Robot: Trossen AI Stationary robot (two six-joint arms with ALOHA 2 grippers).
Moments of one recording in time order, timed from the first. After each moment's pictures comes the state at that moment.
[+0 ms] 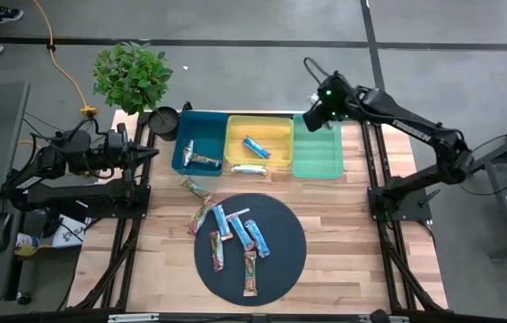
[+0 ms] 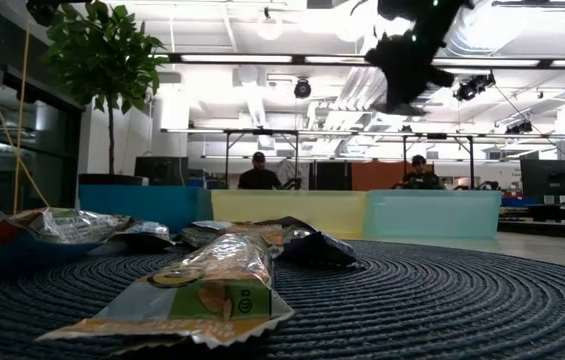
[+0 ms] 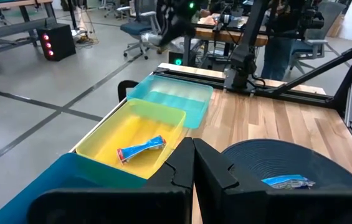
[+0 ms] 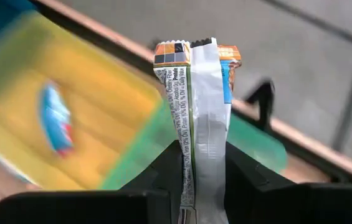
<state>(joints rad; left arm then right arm) 0.18 0.28 0.86 -0.79 -0.12 -0.06 -0.64 1.40 1.33 -0.88 0.25 0.33</state>
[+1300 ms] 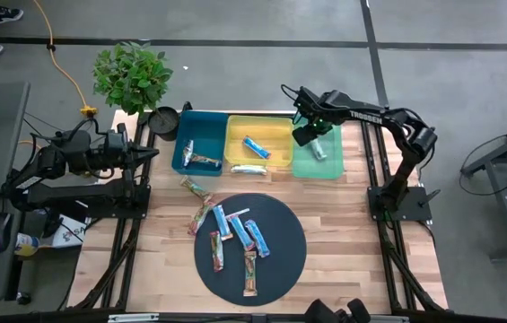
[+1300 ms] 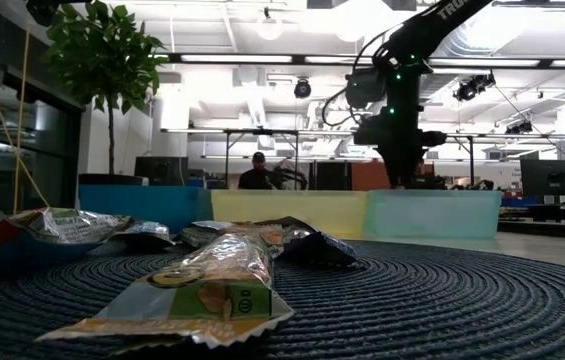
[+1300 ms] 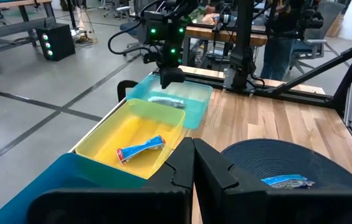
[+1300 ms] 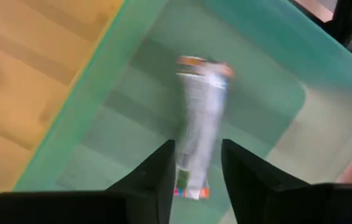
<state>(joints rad) 0.18 0.28 0.86 -0.79 -0.11 -0.06 -0.70 1.75 1.33 -0.96 0.13 0.36</state>
